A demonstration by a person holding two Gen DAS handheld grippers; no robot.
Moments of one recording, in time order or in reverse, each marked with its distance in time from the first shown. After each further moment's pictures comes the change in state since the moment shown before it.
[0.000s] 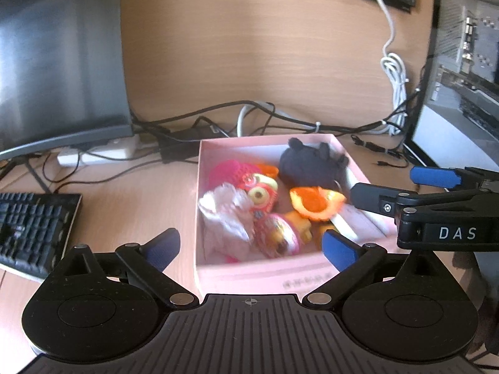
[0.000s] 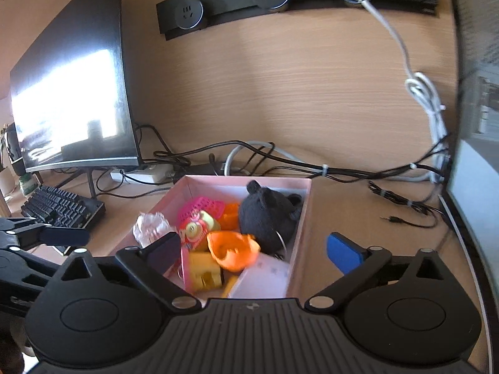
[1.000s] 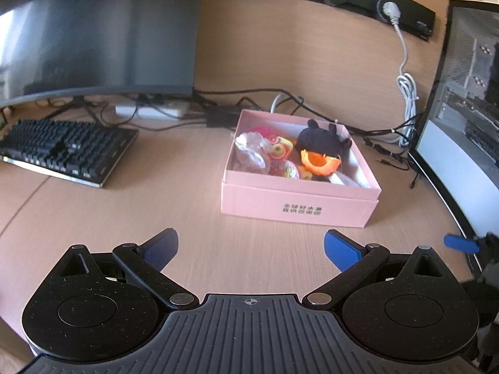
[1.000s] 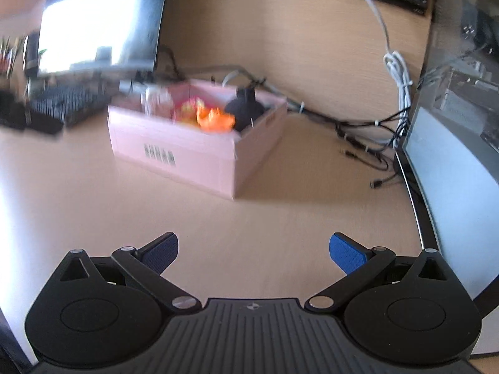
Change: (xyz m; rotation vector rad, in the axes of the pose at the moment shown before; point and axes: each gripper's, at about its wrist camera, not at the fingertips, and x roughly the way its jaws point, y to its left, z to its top) left arm -0.079 -0.008 -0.072 -0.207 -0.030 0.106; right arm -0.067 -0.026 -0.106 -0.275 0.127 -0.064
